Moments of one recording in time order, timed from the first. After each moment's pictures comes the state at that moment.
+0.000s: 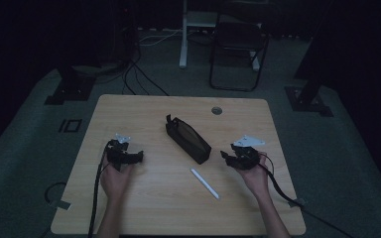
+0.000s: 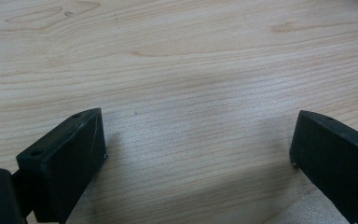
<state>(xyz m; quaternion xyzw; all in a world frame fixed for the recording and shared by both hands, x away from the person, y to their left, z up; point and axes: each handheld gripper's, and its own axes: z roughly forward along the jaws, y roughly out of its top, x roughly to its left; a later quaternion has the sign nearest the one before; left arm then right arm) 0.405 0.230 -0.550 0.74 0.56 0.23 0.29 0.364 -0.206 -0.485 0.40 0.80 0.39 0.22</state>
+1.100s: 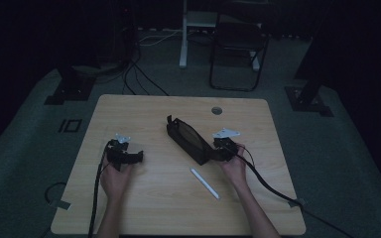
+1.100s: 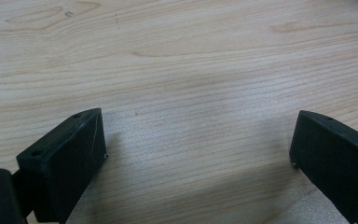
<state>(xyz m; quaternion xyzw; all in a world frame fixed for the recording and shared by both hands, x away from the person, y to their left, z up) 0.405 0.230 -0.550 0.74 0.56 0.23 0.29 0.403 -0.151 -0.501 0.42 0.80 0.38 0.21</state>
